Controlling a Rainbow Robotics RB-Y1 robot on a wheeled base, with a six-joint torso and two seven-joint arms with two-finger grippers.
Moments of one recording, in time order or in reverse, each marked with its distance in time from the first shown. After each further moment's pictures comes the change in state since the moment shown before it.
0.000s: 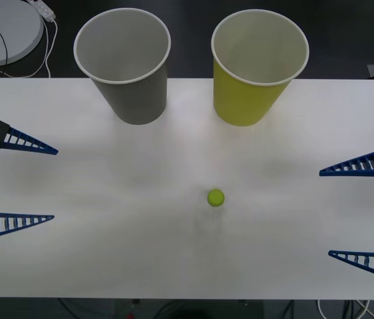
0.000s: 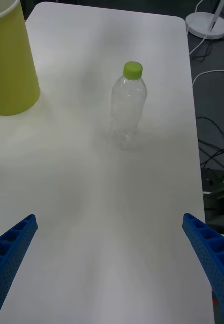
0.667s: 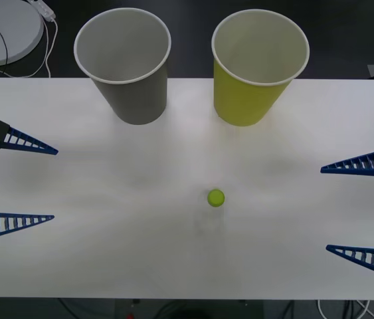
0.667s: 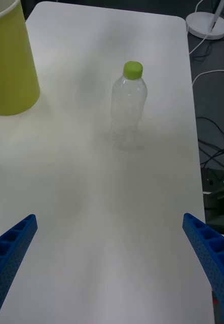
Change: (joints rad) right arm -0.008 0.054 0.015 0.012 0.000 0.007 -0.015; left arm 0.000 0.000 0.000 0.000 0.000 0.000 0.000
